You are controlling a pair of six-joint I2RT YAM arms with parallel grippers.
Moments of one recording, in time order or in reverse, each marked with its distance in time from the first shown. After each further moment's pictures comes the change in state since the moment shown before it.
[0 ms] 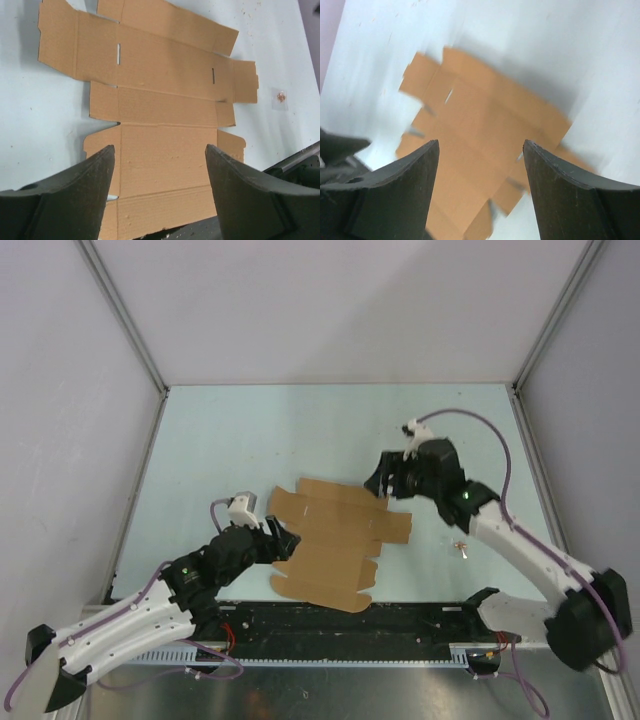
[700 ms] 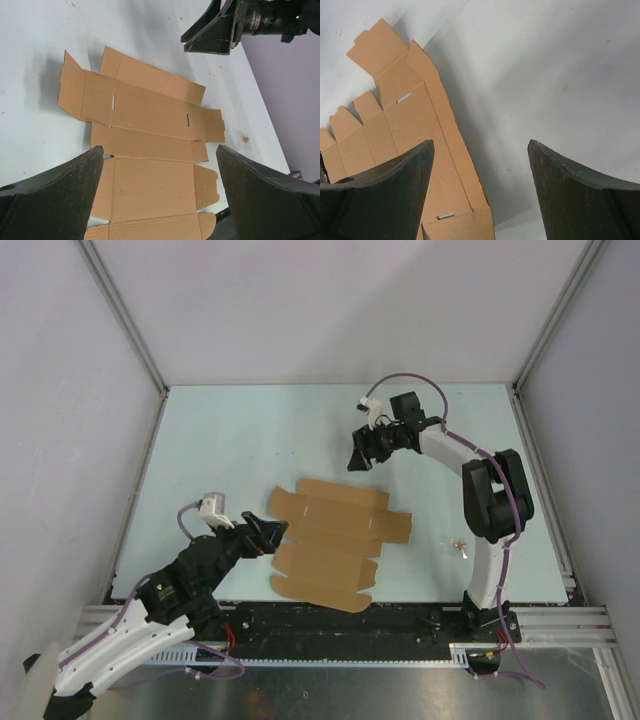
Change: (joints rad) left arm 0.027 -0.250 -0.004 -0.028 -0.093 0.018; right arm -0.241 0.855 0.605 -0.074 -0.548 -0.616
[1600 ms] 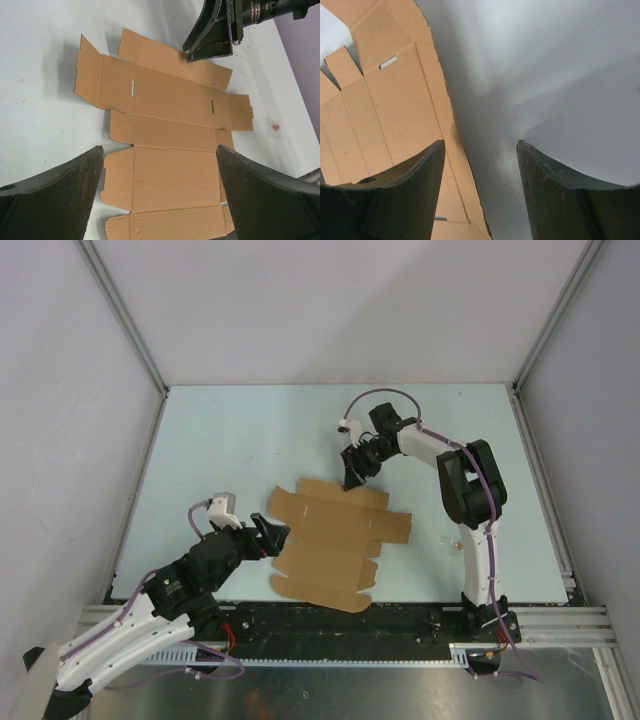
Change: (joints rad) left arm 0.002 0.064 -0.001 -0.034 -0.008 0.040; right arm 0.065 0.217 0.155 -0.243 -0.030 -0.192
